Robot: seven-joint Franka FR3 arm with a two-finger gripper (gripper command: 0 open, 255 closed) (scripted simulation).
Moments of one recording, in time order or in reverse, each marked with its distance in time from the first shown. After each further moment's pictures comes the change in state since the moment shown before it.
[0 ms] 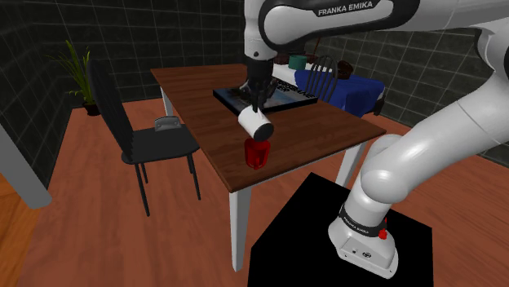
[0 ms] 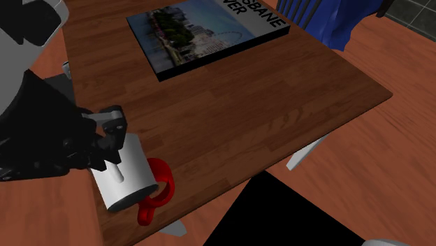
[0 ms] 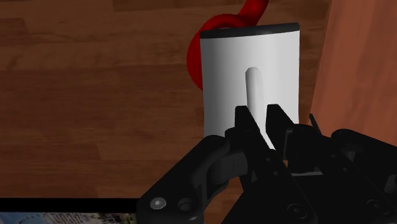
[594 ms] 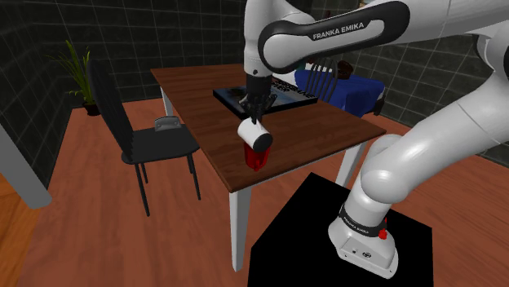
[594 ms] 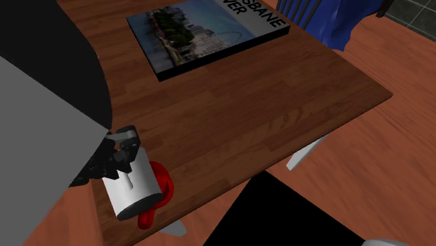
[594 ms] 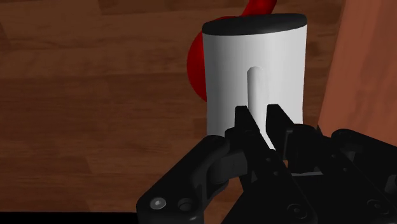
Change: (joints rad) arm 0.001 0.003 0.004 -0.109 -0.002 0.119 0.014
